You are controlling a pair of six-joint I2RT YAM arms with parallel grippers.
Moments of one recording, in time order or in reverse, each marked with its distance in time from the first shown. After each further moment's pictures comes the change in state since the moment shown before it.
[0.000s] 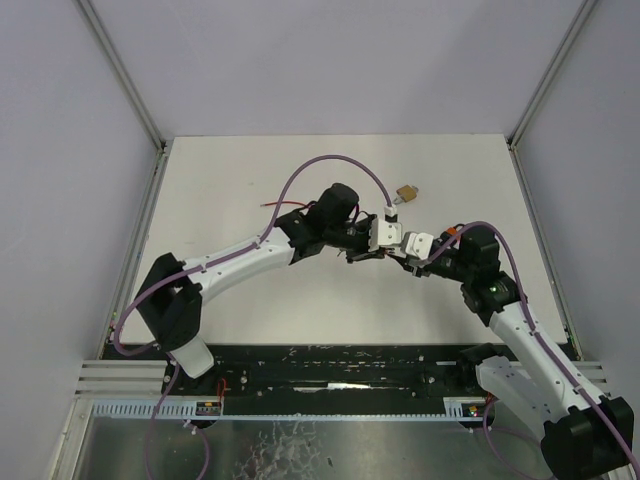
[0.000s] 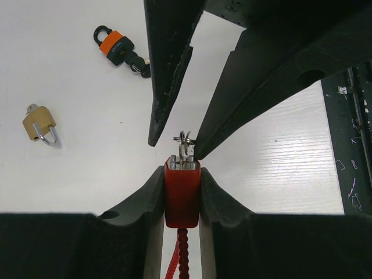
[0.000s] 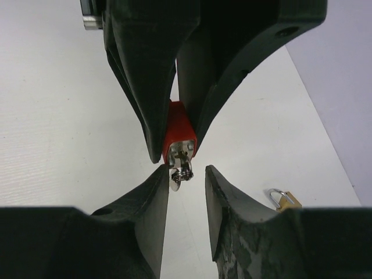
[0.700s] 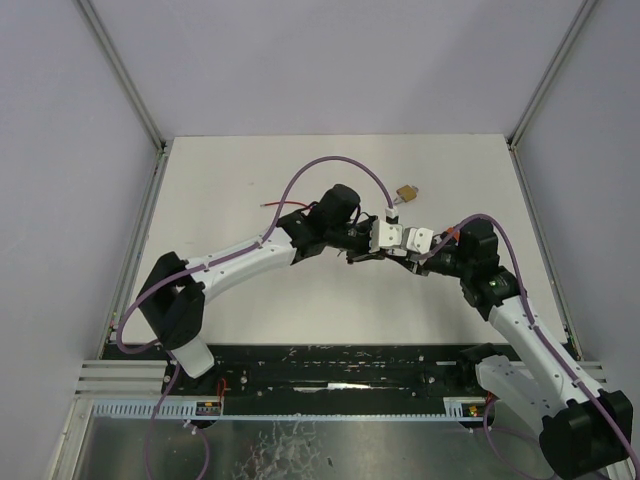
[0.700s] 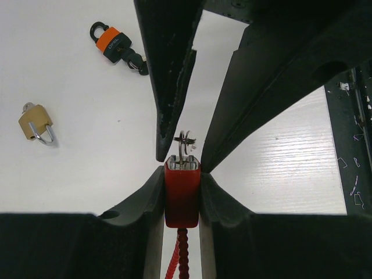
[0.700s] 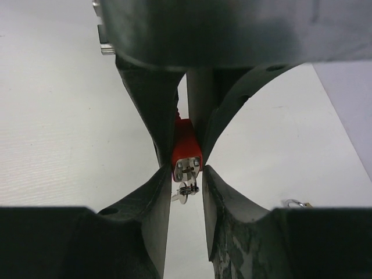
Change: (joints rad) left arm -0.001 0.014 0.000 -0.002 -0.002 0.001; right arm -0.015 0.034 0.042 -0.034 -0.076 0.037
